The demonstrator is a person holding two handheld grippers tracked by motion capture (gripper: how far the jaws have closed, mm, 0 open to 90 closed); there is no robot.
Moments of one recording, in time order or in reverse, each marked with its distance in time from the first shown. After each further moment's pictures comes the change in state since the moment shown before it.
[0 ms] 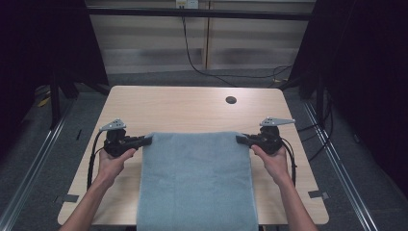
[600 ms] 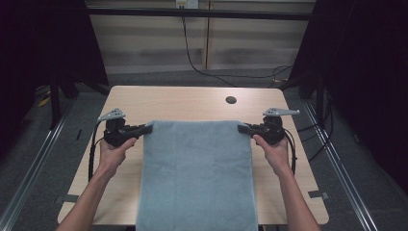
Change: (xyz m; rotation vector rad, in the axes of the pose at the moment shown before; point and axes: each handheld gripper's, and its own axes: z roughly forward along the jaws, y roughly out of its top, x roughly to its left) left arm -0.003 0.030 -0.002 -0.066 0.024 0.020; right arm -0.007 0.025 -0.005 -0.063 -0.019 0.001
